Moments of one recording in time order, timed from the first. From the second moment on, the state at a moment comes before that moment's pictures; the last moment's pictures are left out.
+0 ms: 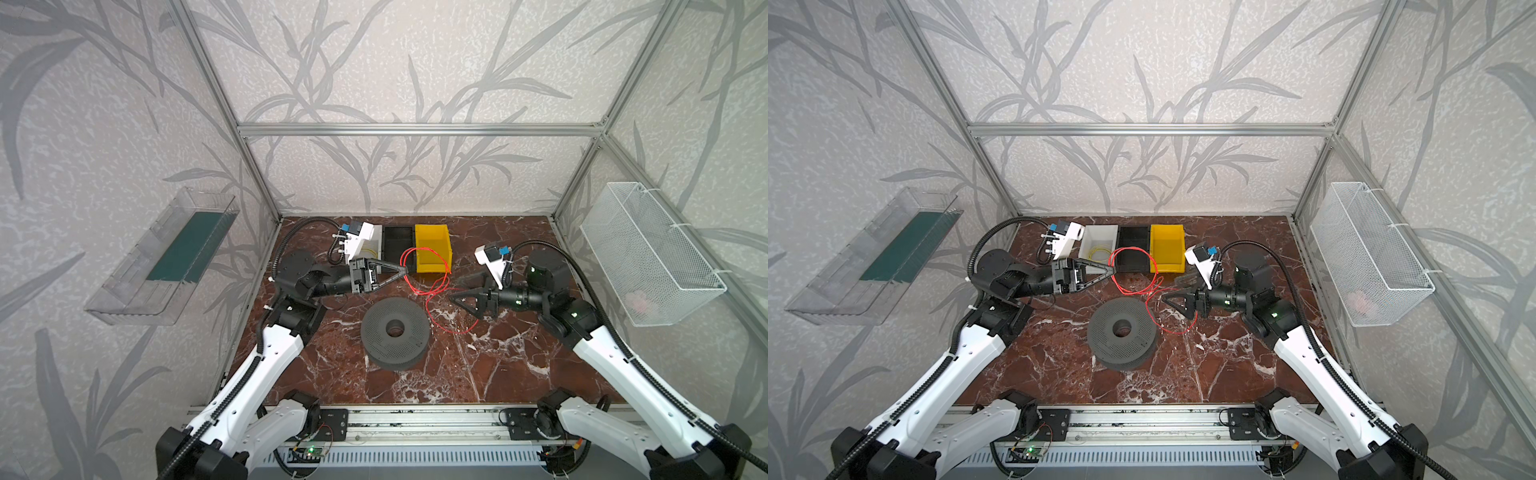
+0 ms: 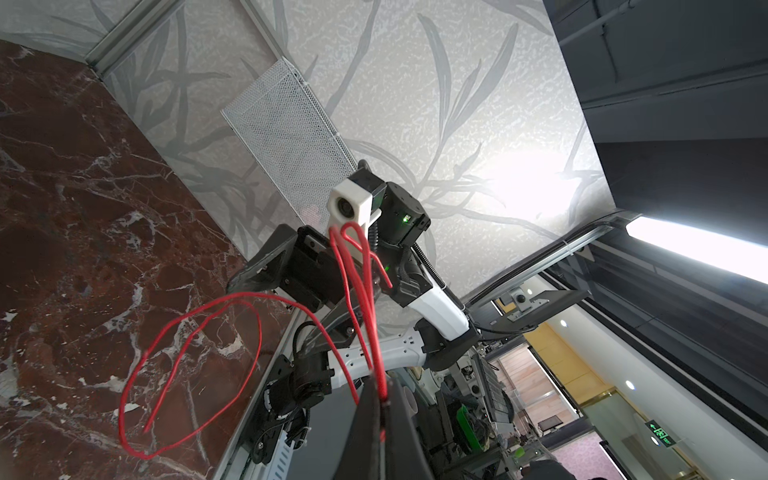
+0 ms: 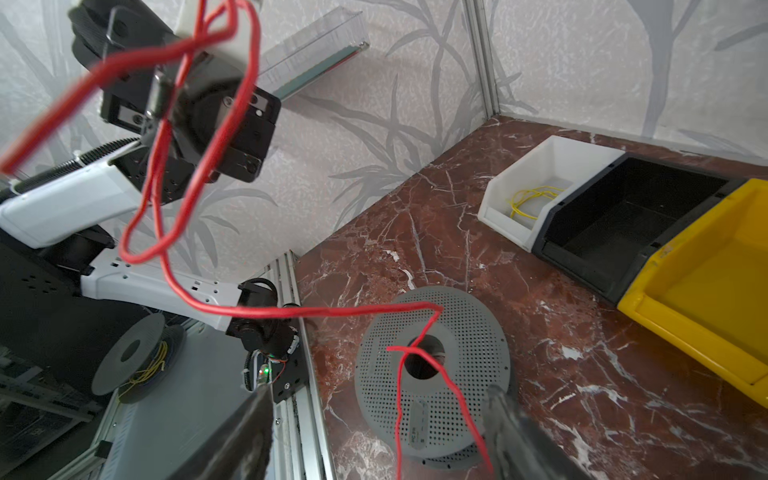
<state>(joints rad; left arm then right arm) -0.34 1.00 0.88 0.39 1.11 -1.23 0.46 0.97 0.89 -0.27 -0.79 0.19</state>
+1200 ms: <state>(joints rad) -0.35 1.02 0.83 0.46 1.06 -1.37 0.79 1.01 0.84 0.04 -0.29 -0.24</state>
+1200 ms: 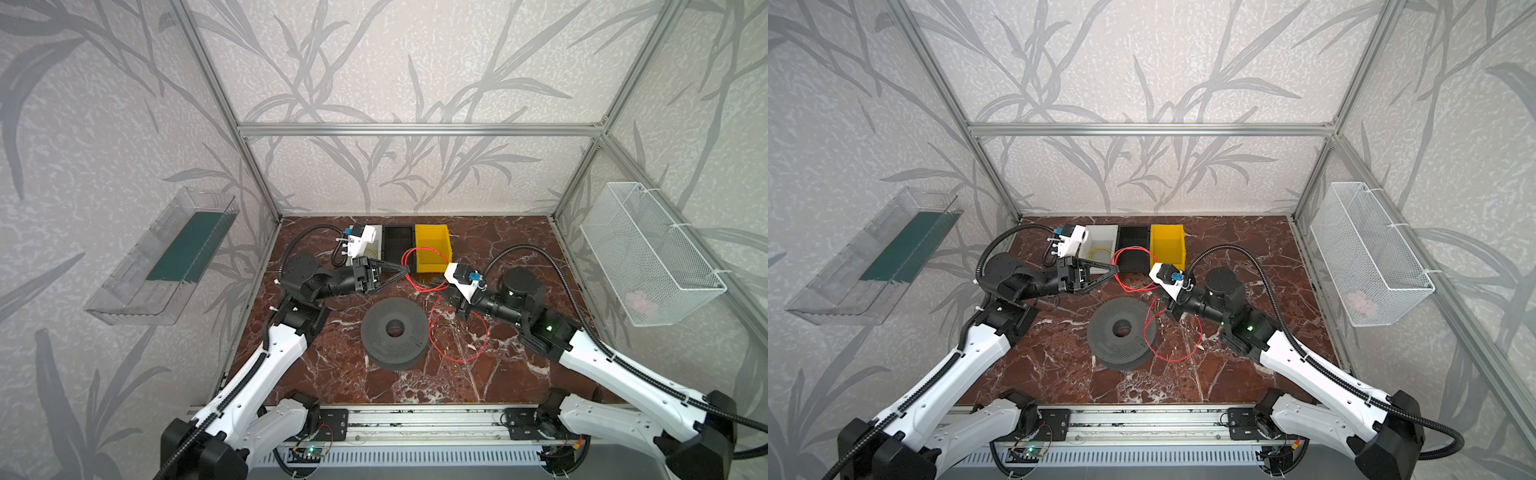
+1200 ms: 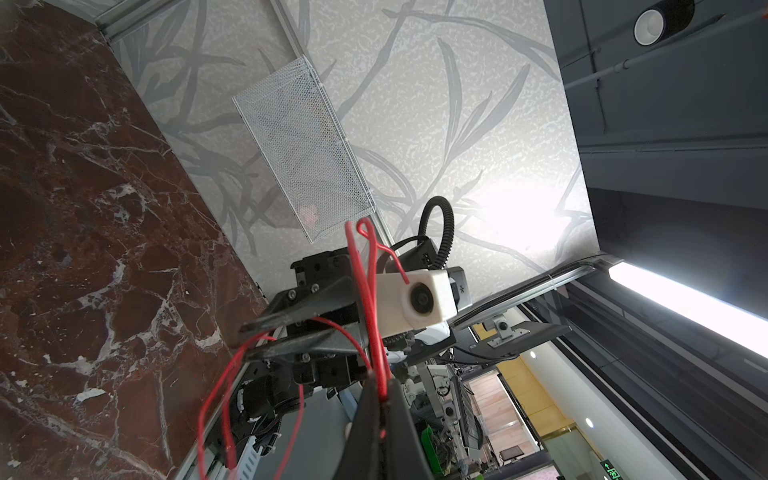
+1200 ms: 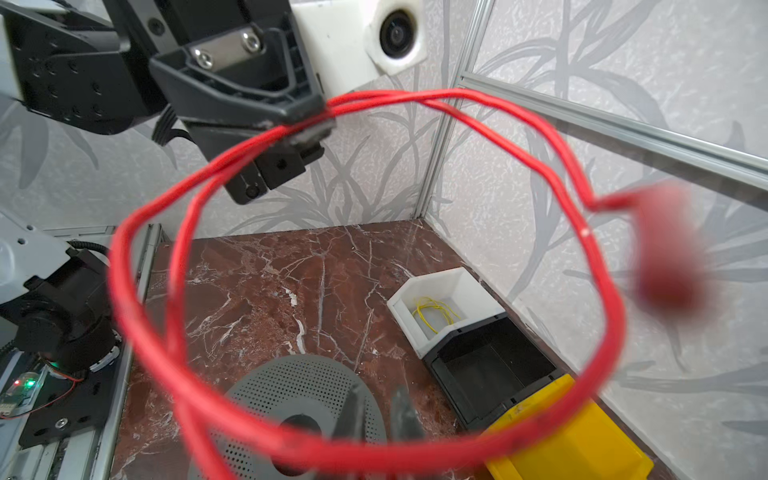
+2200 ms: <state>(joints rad) -0.24 1.02 1.40 -0.75 0.85 -0.40 0.82 0.95 1.17 -0.59 -0.66 -0.16</state>
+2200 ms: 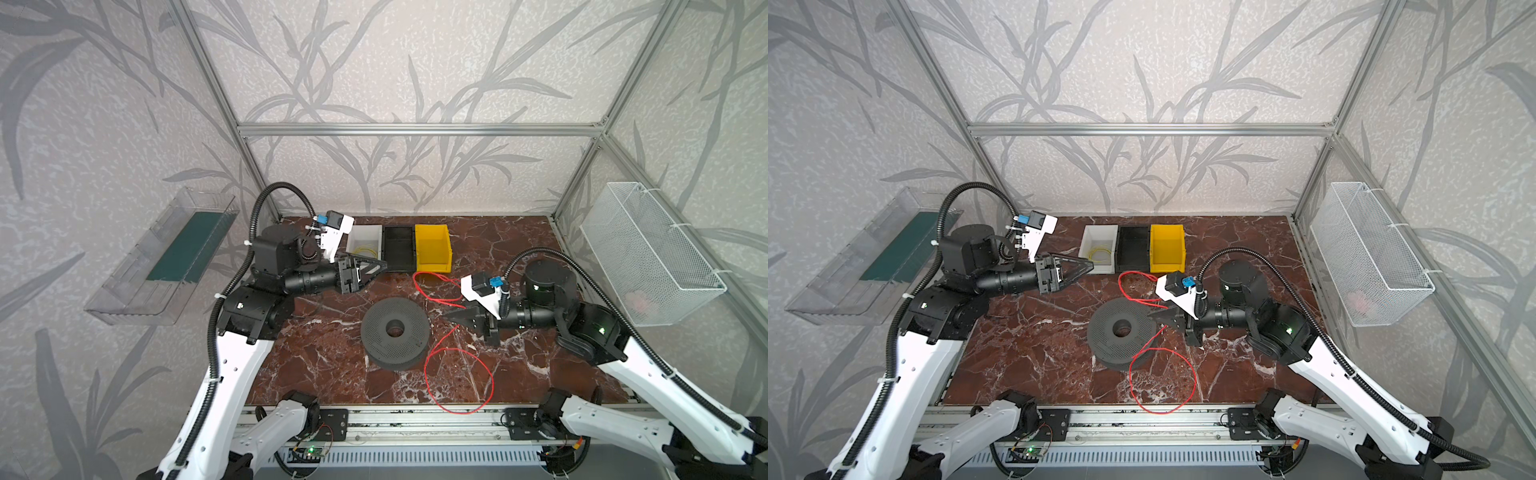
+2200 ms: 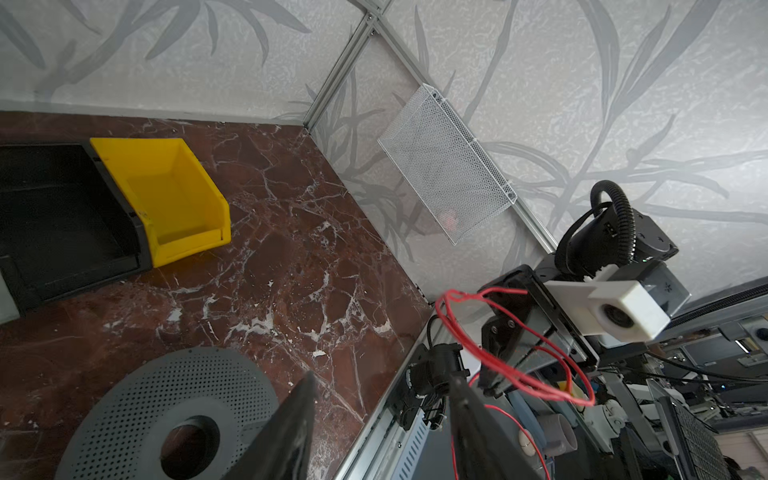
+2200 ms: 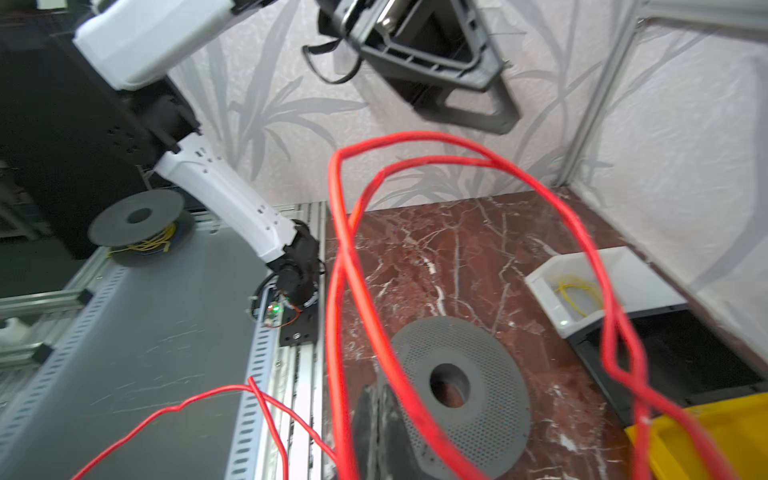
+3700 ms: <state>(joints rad) -0.54 1.23 1.34 -0.64 0.99 -0.19 0.81 1.14 1.21 -0.48 -1.17 0.15</state>
